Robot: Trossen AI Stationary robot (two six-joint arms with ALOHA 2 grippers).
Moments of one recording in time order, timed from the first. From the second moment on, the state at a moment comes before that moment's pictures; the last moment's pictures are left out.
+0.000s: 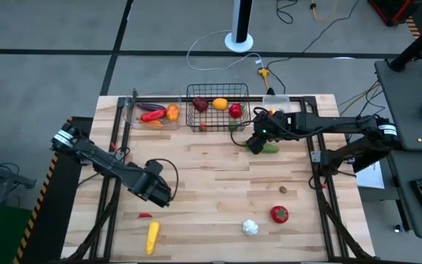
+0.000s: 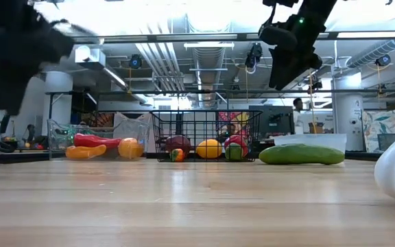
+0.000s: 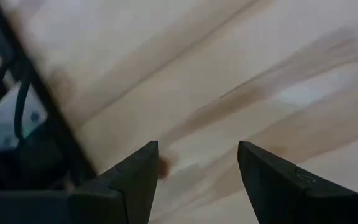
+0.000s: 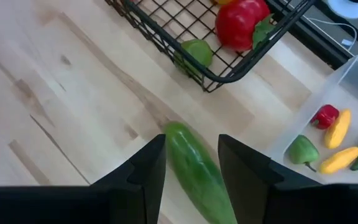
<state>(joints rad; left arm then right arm) -0.51 1.53 1.05 -1.32 -0.22 -1.53 -0.17 1.32 1.09 -0.81 0.32 0.52</state>
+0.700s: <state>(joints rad) -0.51 1.53 0.77 -1.15 0.01 -1.60 -0.17 1.32 1.08 -0.79 0.32 0.52</state>
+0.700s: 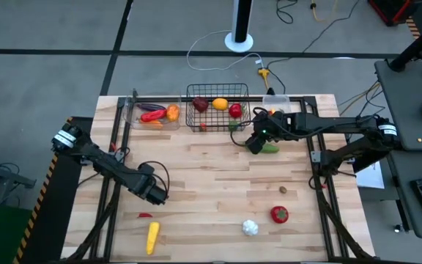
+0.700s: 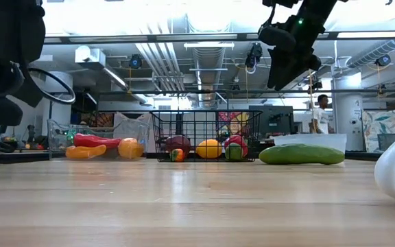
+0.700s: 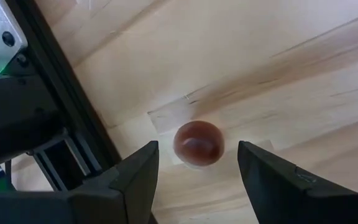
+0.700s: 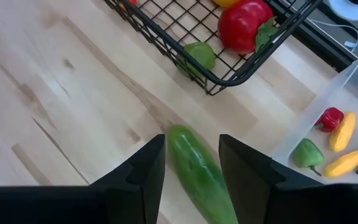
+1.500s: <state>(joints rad) -0.51 1.53 0.71 -1.05 0.01 -1.58 -0.17 1.32 1.08 -0.77 0.32 0.52</state>
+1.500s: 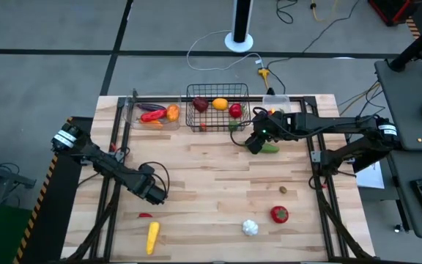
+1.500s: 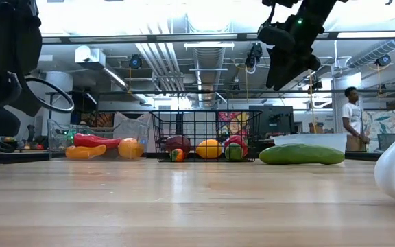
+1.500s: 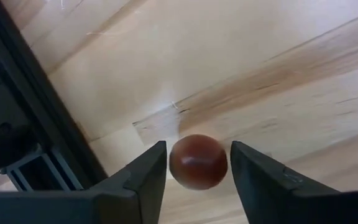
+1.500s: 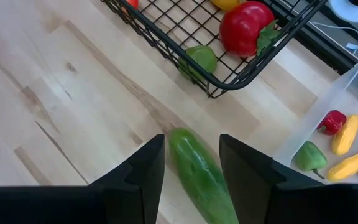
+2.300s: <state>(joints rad) -0.53 1.52 1.05 -0.78 -0.49 -1.02 0.03 1.33 0.86 -0.35 0.31 0.34</state>
